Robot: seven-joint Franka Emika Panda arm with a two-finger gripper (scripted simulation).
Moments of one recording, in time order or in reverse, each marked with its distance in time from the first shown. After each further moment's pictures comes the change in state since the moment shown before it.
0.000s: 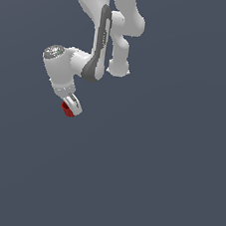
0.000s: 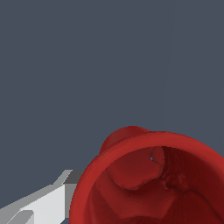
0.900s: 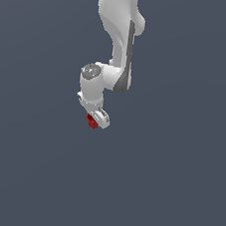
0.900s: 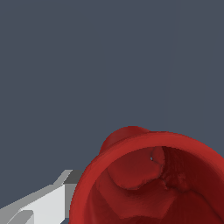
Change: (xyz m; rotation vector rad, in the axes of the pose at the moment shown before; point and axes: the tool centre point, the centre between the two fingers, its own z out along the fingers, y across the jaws) arm -0.071 -0.111 0.039 0.001 0.000 -0.004
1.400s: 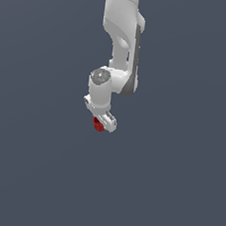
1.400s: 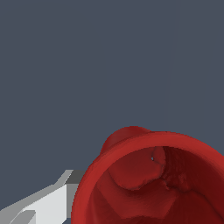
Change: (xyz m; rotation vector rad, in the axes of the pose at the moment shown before) arm -0.017 -0.030 0.010 0.001 0.001 0.001
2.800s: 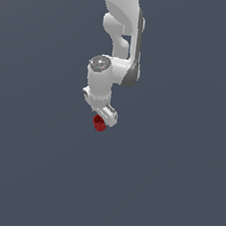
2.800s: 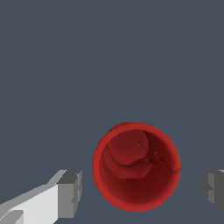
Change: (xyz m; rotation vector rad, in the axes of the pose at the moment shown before) arm 0.001 0.000 -0.049 -0.001 -0.001 -0.004
